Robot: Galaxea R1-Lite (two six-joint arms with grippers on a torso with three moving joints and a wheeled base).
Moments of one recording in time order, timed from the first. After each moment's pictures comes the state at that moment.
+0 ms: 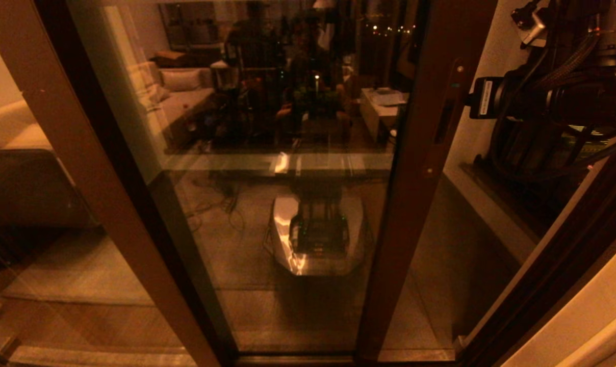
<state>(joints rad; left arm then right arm) 0.00 0.00 -0.03 0.08 0.00 0.02 0.26 1.71 -1.58 0.02 0.02 0.03</state>
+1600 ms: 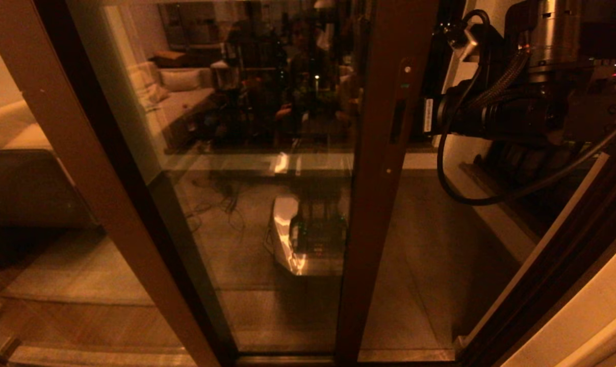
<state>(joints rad) 0.00 0.00 -0.03 0.08 0.00 0.02 0.46 1.78 -1.59 0.00 -0.11 0.03</state>
